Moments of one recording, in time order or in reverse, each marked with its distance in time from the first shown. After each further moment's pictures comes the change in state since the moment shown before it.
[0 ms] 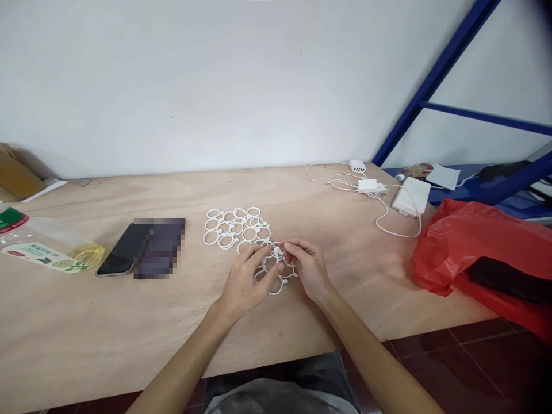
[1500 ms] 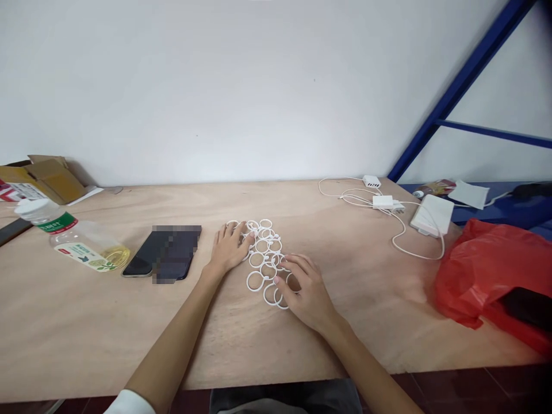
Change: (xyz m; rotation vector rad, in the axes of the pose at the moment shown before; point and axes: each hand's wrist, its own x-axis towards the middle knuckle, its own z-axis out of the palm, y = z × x) left_hand 0.056 -0.097 -0.035 0.492 -0.023 -0.347; right_hand -0.011 0.019 -0.004 -1.018 -0.164 -0.788
